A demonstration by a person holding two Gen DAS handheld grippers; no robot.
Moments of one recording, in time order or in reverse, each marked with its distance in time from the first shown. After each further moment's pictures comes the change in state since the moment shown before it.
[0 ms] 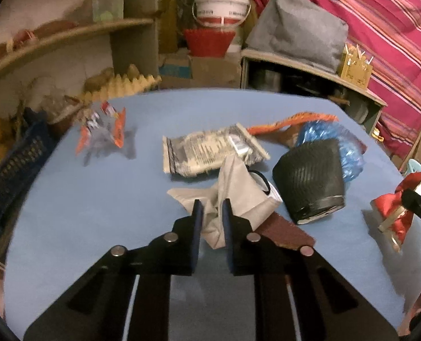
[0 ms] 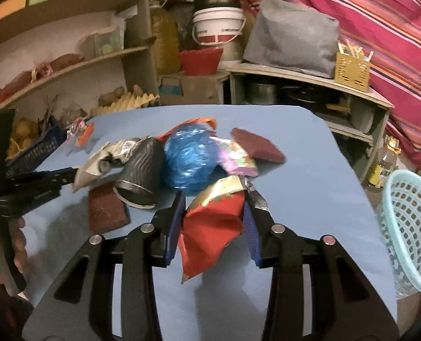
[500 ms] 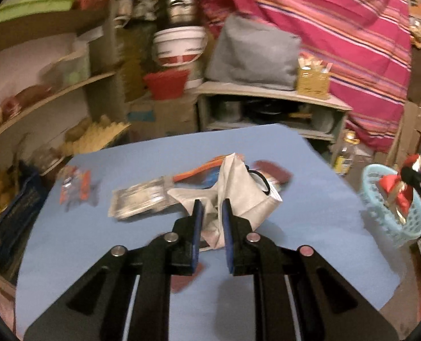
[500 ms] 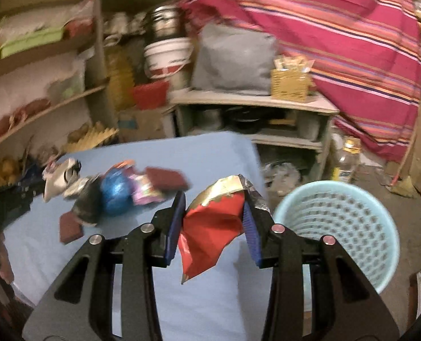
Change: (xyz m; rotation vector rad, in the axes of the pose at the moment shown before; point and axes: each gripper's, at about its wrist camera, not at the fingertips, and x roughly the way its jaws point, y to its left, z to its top) left arm -0.068 -0.130 0.032 0.132 -0.127 -0.058; right arm -0.101 -0.132 0.020 0.117 -0.108 -0.135
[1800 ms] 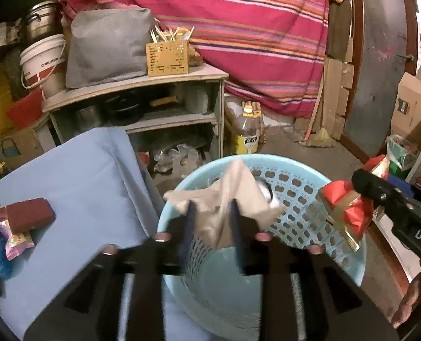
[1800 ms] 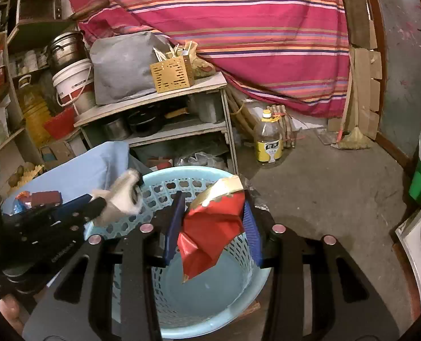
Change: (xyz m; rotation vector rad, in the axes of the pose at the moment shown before) left arm 0.106 -0.323 0.019 0.218 0.054 -0.359; right arm -0.008 -0.225 -0.044 0.255 0.013 -0.240
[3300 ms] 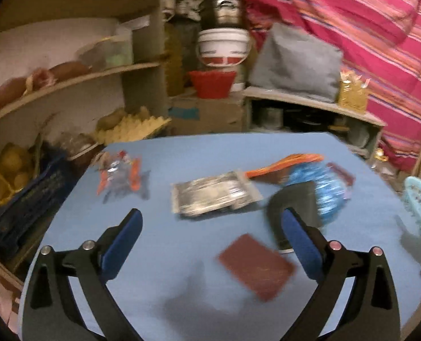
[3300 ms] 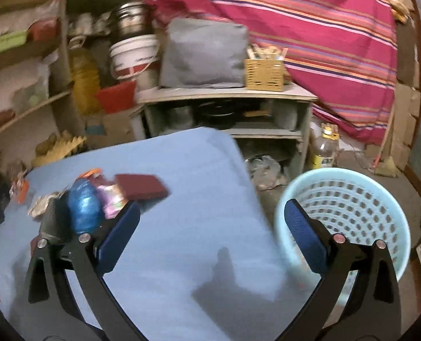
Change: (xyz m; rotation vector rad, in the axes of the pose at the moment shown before) left arm -0.227 0.365 -0.161 -0.323 -0.088 0.501; right arm 0.005 0.275 -0.037 -0.192 -0.011 0.101
